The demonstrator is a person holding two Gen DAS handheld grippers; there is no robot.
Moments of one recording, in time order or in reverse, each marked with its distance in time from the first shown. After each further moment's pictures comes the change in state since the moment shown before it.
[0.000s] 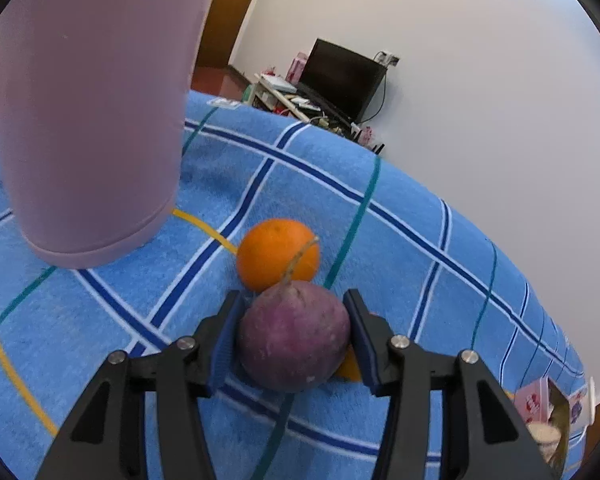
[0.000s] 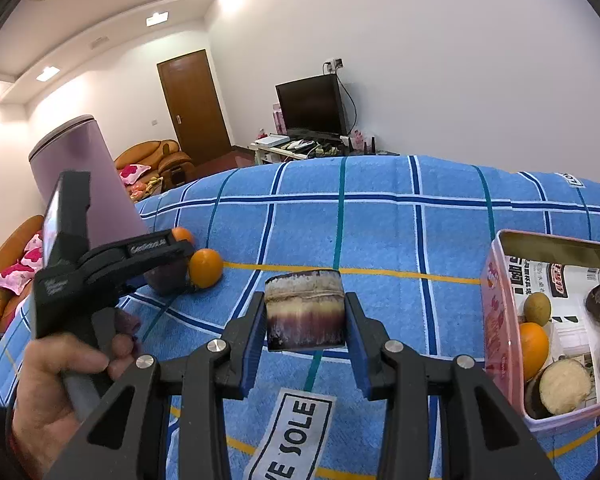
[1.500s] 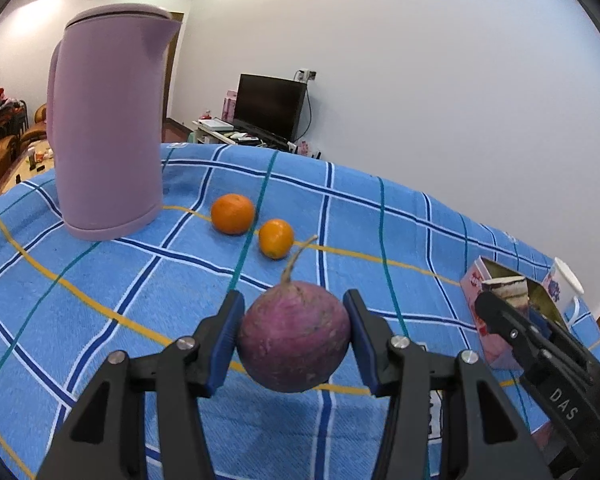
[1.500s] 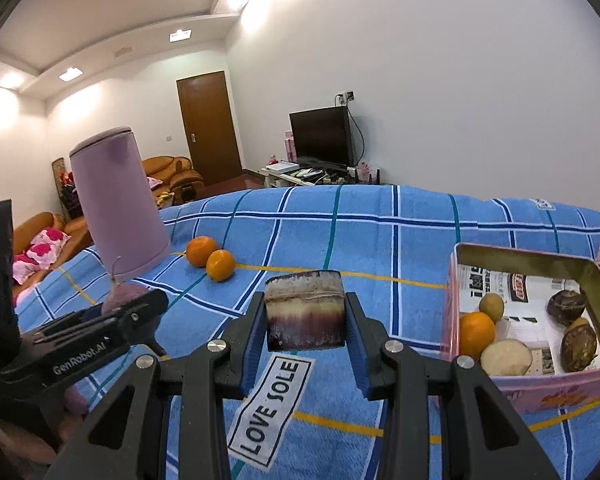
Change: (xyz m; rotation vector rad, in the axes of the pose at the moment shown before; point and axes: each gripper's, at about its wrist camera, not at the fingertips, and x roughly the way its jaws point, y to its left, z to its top) left arm -0.110 -0.020 -0.081 0.275 -0.110 -0.117; right arm -0.061 -0.013 -0.024 -0.062 -0.110 0.030
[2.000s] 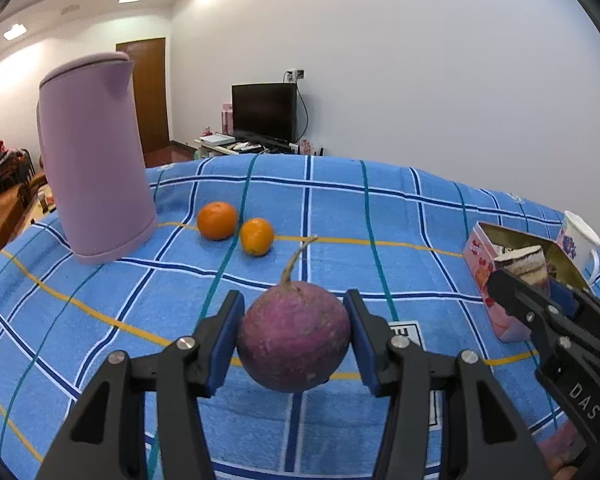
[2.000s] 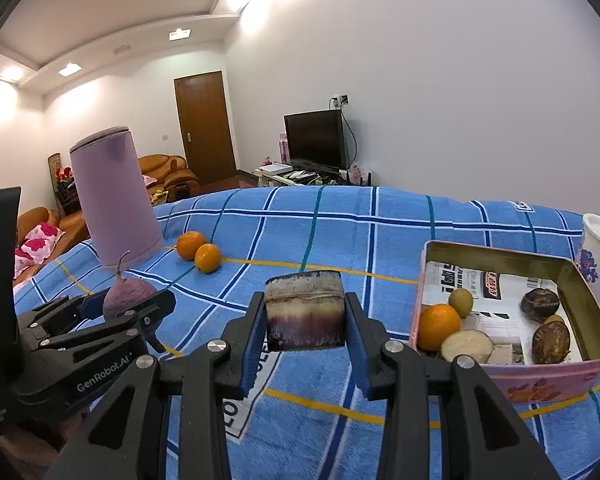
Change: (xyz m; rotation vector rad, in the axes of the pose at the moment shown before) left arm -0.004 -0.046 -0.011 0.161 -0.009 0.102; right arm -0.021 -0.014 -0.007 -0.027 -0.008 -0.038
